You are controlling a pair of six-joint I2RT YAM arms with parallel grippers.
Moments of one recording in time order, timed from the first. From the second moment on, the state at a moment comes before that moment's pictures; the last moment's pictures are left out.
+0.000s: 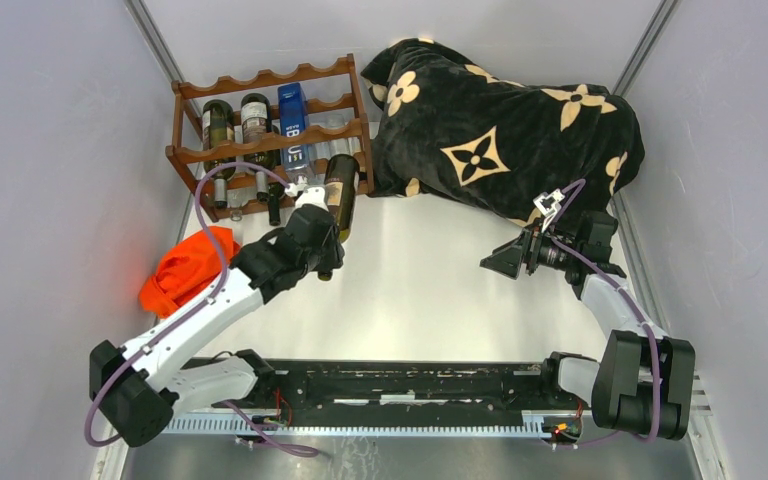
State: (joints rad) left arm -0.70 1.06 0.92 -0.62 -0.34 -0.58; right arm -0.18 1.17 0.52 -0.02 -1.22 0.09
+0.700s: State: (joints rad) left arm -0.53 1.25 1.05 -0.58 -0.25 -0.50; right arm -0.18 1.17 0.52 -0.02 -1.22 0.07
